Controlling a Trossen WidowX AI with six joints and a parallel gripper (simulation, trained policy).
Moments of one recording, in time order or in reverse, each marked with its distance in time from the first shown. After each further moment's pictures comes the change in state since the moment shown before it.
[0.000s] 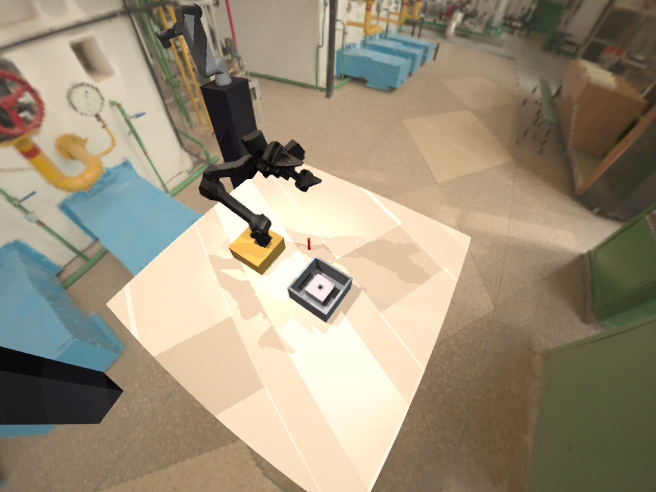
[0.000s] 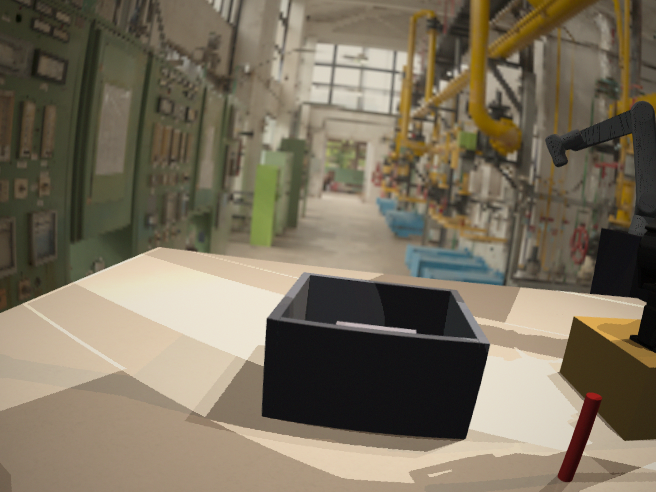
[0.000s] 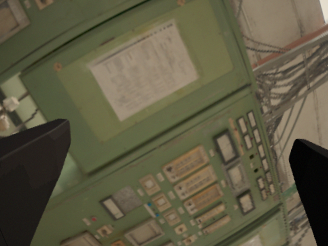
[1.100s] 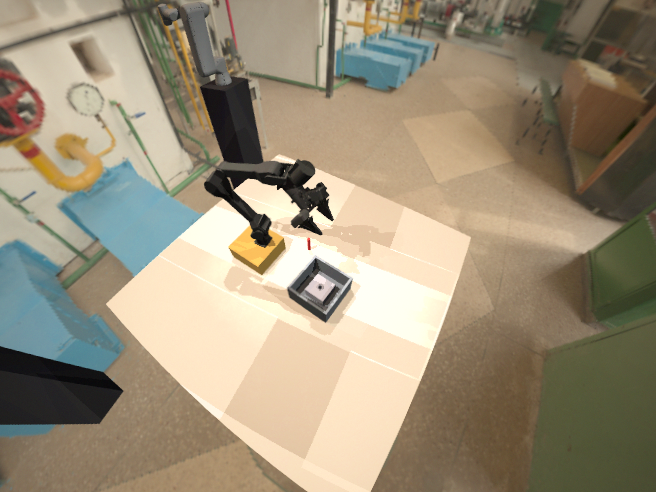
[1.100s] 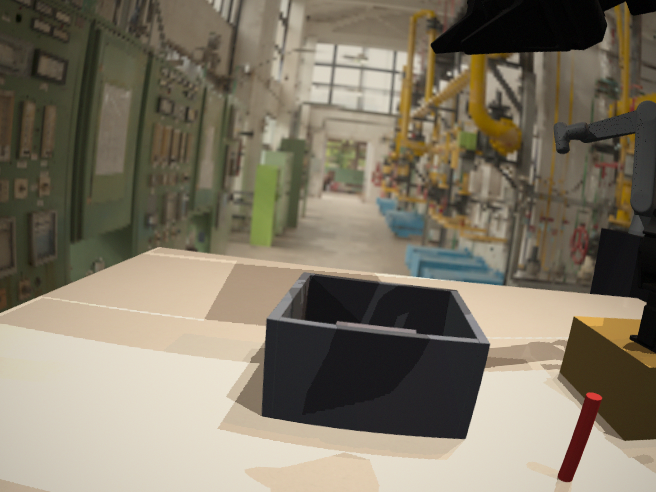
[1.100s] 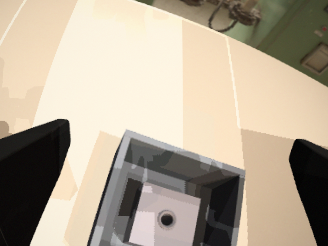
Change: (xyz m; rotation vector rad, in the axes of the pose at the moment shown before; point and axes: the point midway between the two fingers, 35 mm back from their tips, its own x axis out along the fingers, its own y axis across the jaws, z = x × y) arm -0.024 0.194 -0.076 0.676 0.704 0.562
